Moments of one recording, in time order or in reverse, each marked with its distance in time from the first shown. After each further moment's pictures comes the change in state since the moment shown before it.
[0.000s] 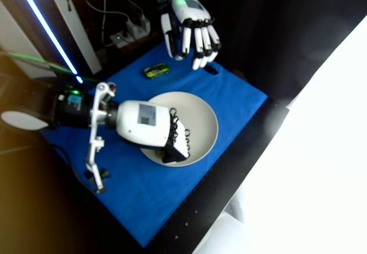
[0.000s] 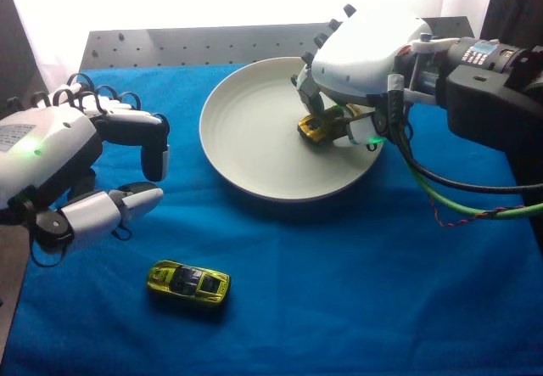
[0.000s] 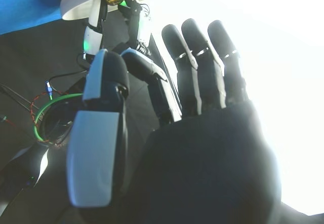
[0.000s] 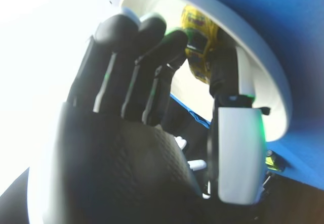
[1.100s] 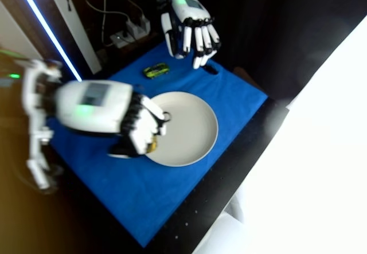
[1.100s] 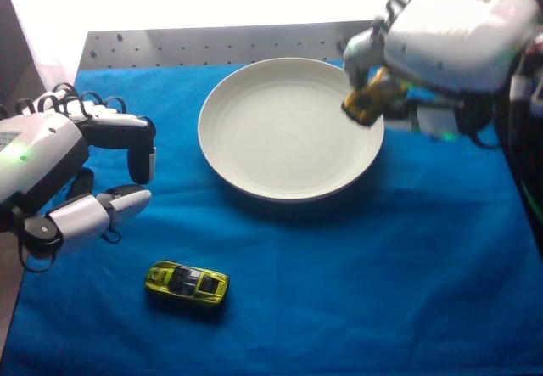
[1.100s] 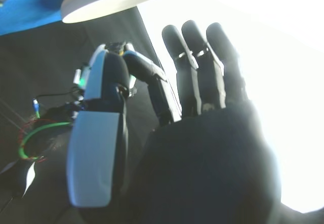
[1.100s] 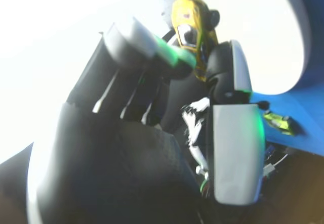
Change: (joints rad) left arm 0.037 0.006 -0.012 -0.036 -0.042 -0.003; right arm -0.058 0.327 -0.351 -0.035 0.279 0.000
